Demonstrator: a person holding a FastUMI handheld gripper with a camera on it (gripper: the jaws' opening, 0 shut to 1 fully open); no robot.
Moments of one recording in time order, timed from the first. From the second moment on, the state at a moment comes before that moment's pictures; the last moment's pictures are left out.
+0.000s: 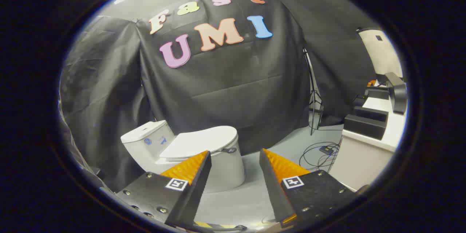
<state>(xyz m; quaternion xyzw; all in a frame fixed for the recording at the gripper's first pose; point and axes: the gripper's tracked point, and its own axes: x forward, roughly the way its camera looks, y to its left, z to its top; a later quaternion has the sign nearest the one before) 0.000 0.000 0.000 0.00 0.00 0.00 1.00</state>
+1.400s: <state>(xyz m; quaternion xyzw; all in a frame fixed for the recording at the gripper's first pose) 0.046 -0.013 -0.025 0.06 0.08 -0.02 0.99</state>
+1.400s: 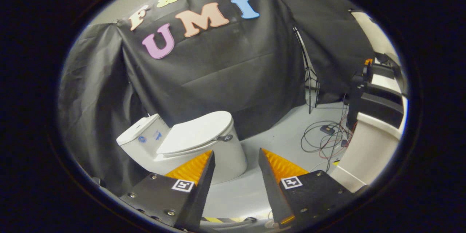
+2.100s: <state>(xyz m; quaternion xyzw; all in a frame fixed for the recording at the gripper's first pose) 0.192 0.037 -0.090 0.34 0.18 -0.06 0.92</state>
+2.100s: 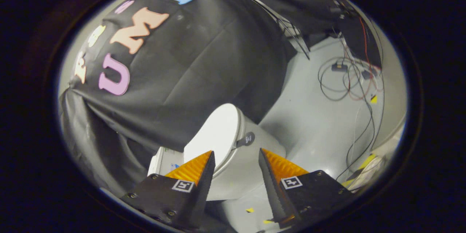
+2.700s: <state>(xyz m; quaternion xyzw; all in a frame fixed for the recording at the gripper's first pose) 0.309 0.019 -0.149 0.52 0.13 -0.10 0.84</state>
